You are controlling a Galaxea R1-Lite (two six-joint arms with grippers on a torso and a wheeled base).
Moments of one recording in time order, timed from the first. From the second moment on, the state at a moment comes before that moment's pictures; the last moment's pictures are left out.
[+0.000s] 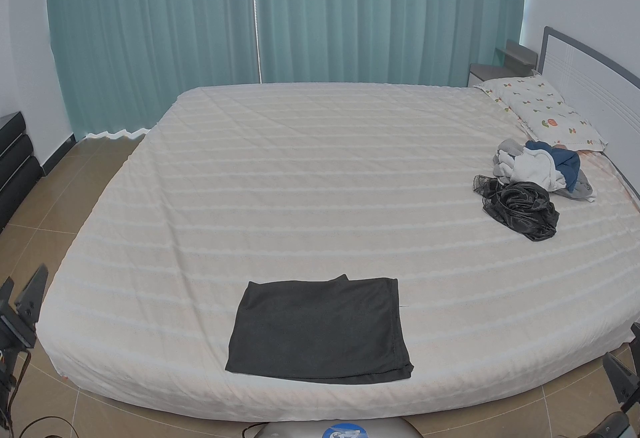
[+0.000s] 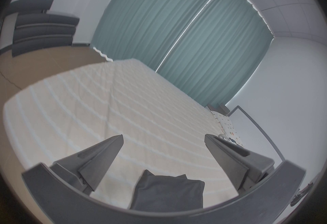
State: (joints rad) left arm -0.15 0.62 -0.21 -0.36 0.32 -0.28; right arm 0.11 0.23 -0.27 0.17 0.10 0.13
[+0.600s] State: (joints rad) left arm -0.02 0.18 -0.17 -0.08 0.40 -0.02; right arm 0.00 0.02 -0.24 0.21 0.05 -0.08
